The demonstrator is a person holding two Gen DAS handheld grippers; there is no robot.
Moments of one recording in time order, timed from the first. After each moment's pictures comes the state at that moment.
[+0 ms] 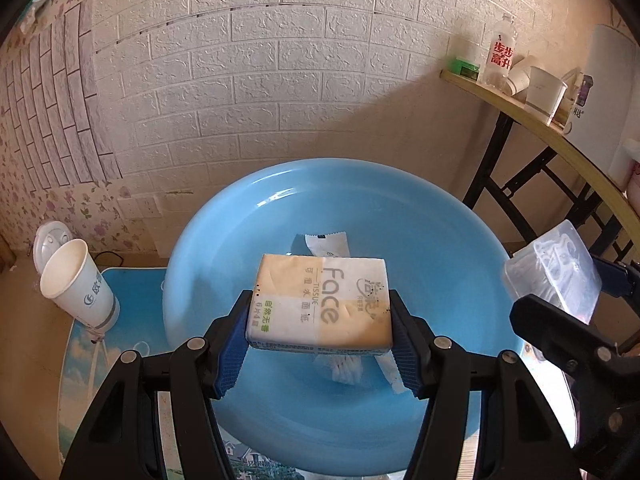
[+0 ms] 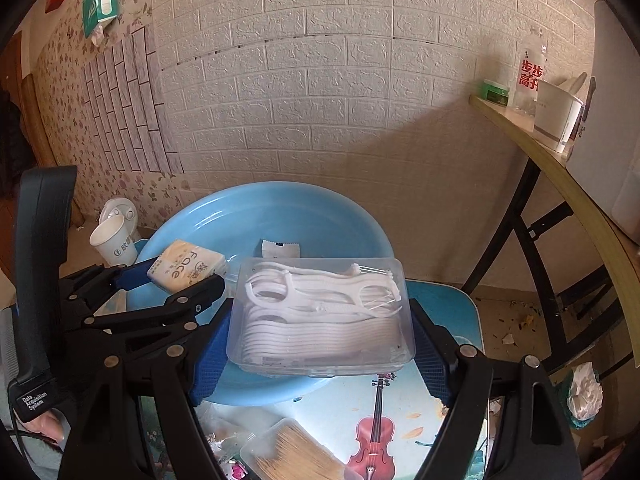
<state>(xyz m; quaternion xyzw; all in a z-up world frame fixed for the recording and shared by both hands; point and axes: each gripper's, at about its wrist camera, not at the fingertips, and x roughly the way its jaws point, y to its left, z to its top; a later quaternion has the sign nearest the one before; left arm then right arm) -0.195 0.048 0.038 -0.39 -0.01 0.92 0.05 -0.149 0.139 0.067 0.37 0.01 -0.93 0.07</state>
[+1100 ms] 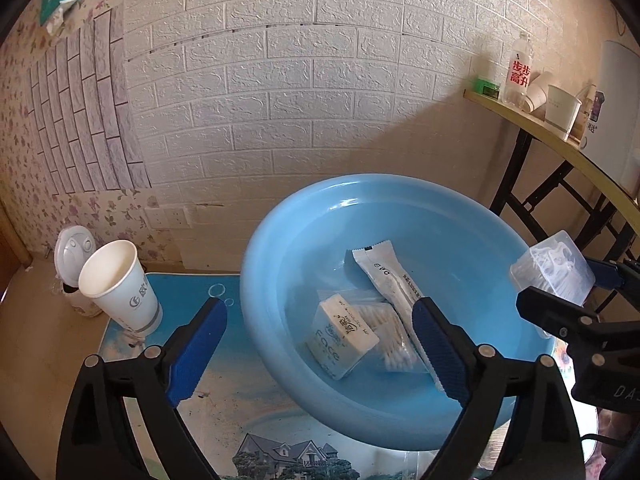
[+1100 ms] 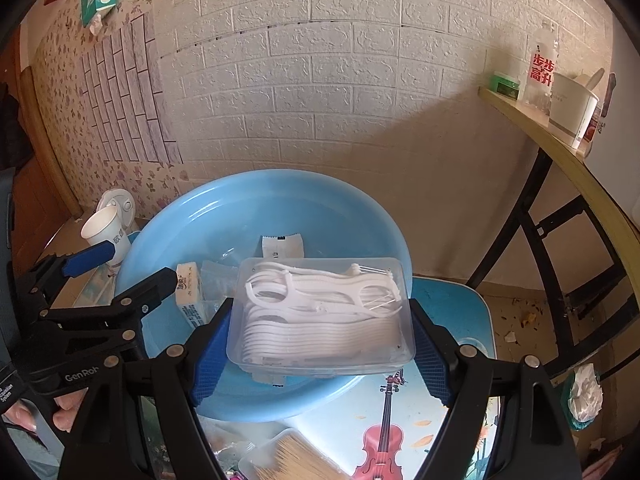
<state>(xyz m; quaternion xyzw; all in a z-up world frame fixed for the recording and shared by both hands) -0.174 0.004 0.045 -0.35 -0.02 0.94 0.01 -0.164 0.130 0.053 0.39 0.02 -0.92 0.07</state>
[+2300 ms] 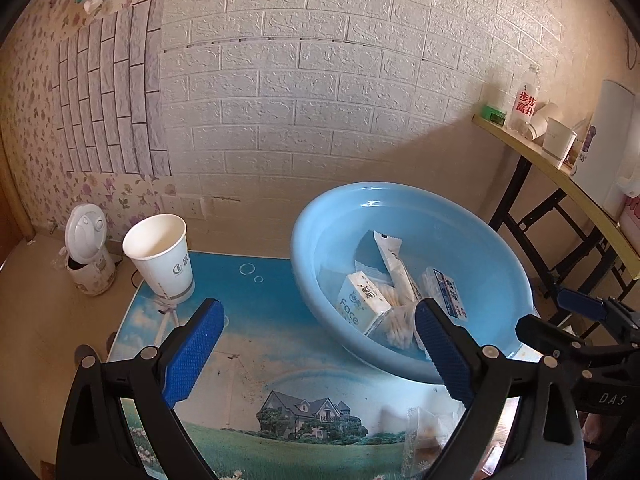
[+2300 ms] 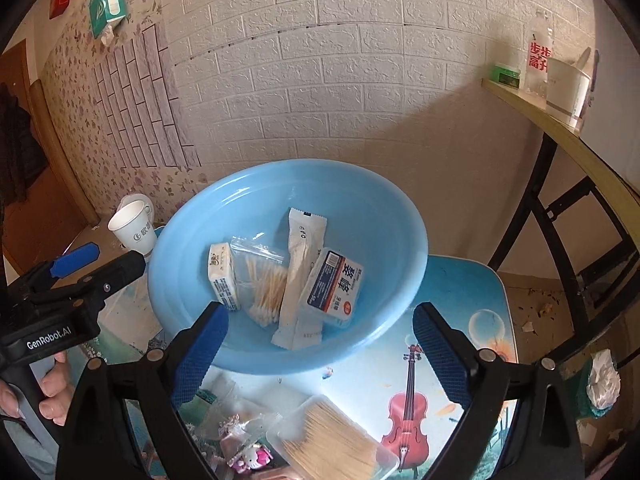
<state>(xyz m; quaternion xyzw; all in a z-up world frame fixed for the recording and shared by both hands) -0.118 -0.025 0.062 -0.34 -0.06 0.94 0.00 -0.119 0.134 0.050 0.38 -0.01 -0.92 0.09</state>
